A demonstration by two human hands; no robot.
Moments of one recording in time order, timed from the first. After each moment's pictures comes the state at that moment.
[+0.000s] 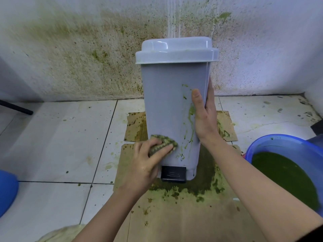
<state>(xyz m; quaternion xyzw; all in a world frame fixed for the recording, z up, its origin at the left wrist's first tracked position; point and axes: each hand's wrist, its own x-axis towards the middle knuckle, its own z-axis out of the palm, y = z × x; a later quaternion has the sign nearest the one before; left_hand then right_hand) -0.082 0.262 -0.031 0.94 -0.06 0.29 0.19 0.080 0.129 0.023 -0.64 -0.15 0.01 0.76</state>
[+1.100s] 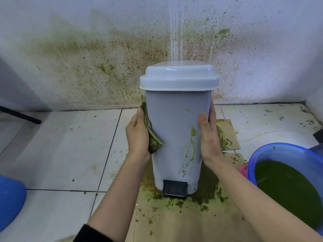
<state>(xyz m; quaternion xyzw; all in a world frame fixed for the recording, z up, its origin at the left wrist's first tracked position) -0.002 0.276 0.046 0.56 0.34 0.24 0.71 0.054 0.118 0.022 -0.60 -0.14 0.08 0.78</state>
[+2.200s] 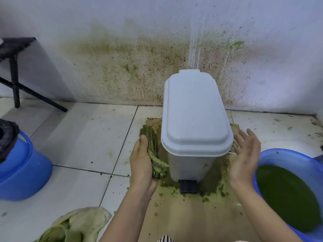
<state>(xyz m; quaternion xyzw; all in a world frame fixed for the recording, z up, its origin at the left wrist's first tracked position) -0.111 0.245 0.046 0.43 0.41 0.20 0.78 -0.006 0.060 0.025 -0.68 0.04 -0.07 0.73</state>
